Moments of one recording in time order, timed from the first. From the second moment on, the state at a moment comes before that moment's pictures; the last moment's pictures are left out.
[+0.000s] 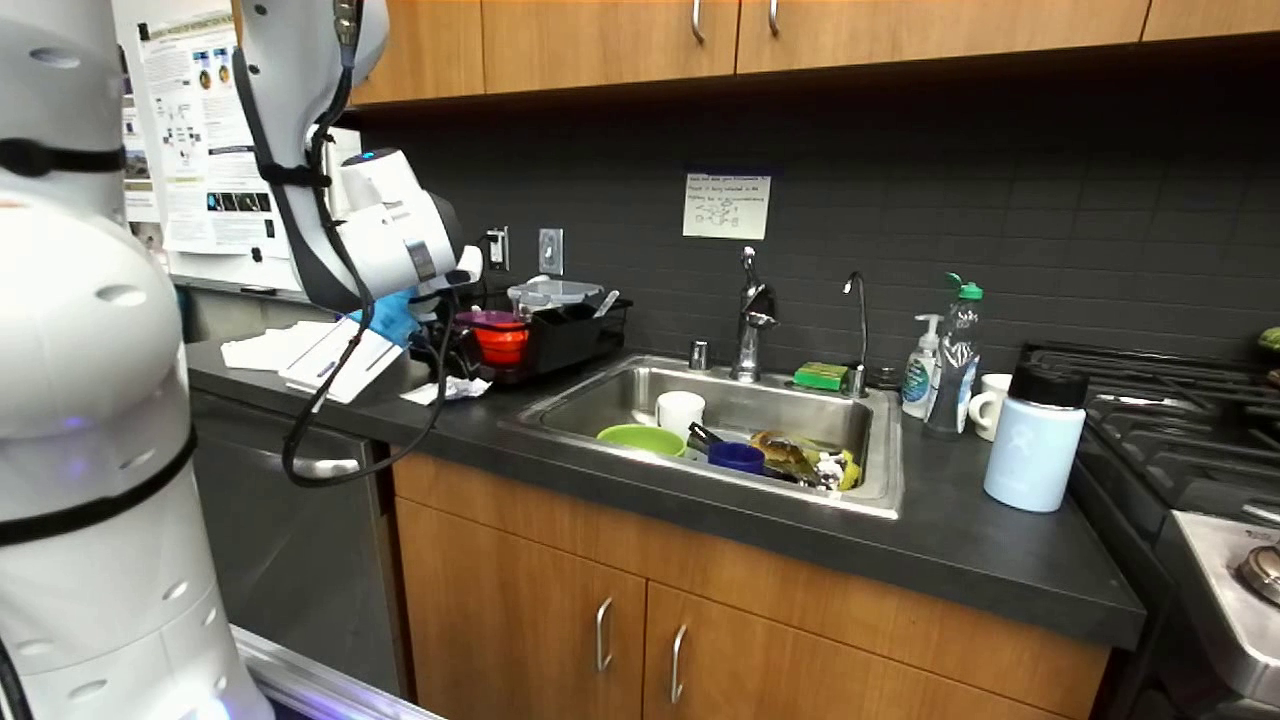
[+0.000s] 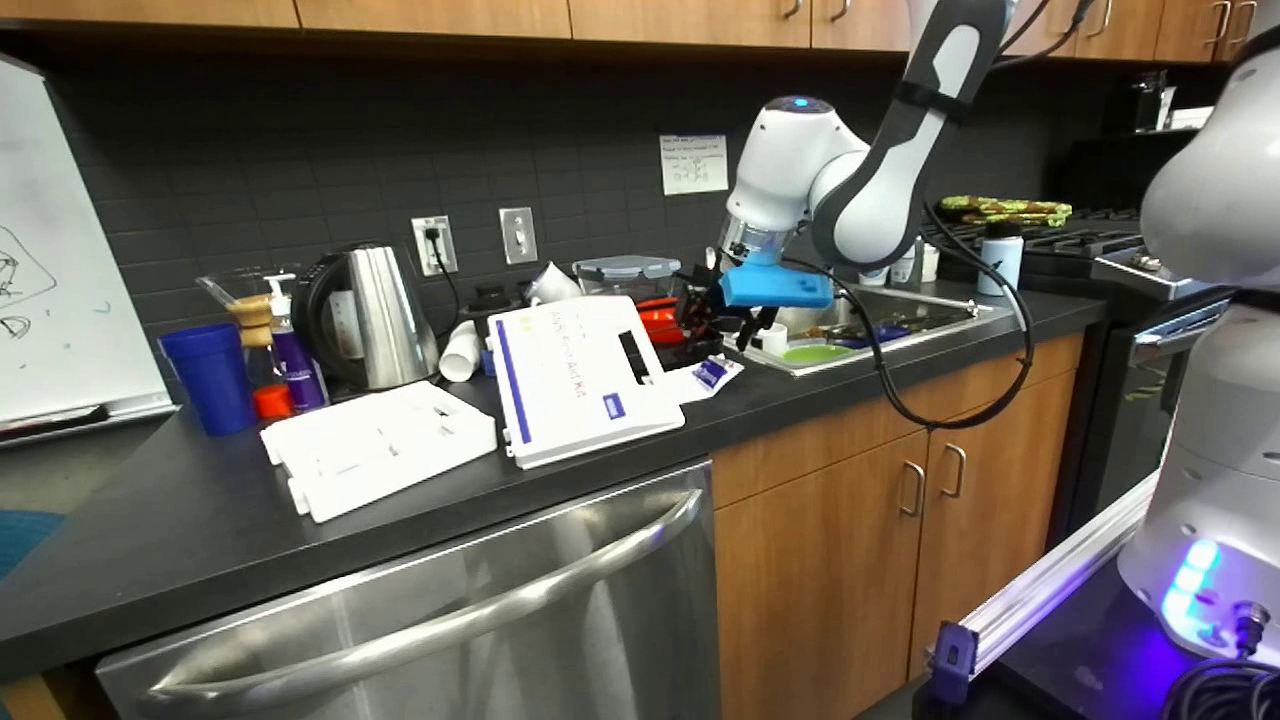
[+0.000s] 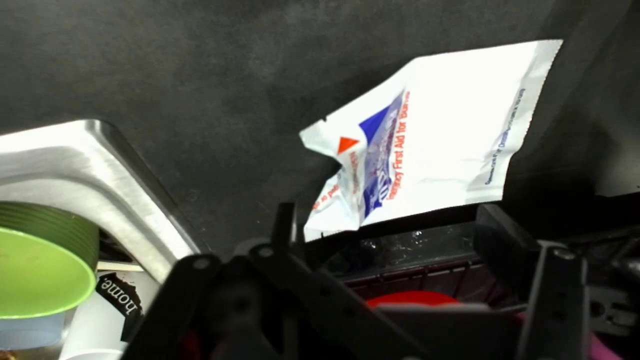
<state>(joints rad) -0.33 0.05 0.49 -2.56 -0.80 3.08 1.23</state>
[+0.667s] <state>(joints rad) -0.29 -0.07 0.50 -2.64 -0.83 3.06 1.27</state>
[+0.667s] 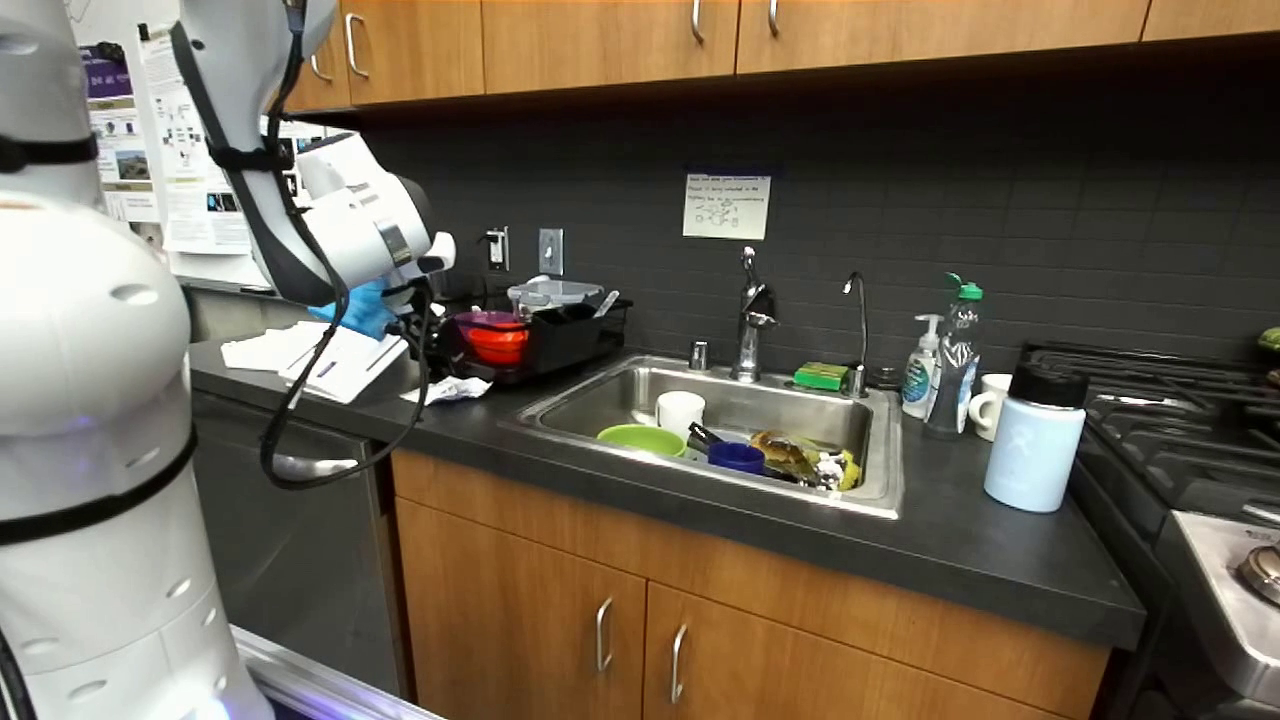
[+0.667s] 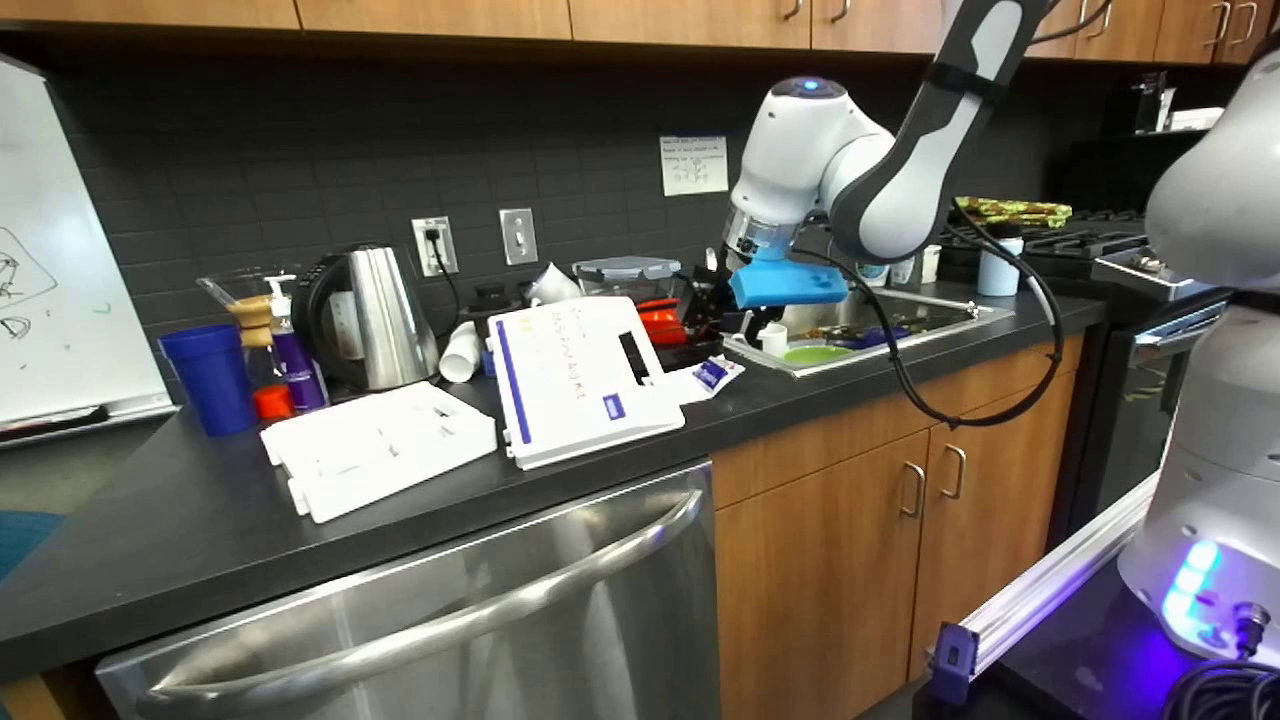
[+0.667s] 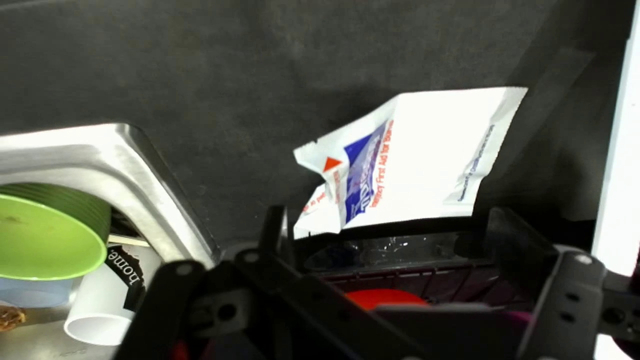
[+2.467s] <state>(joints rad) 0.70 -0.91 -0.02 -2.77 -0.20 1.85 0.48</state>
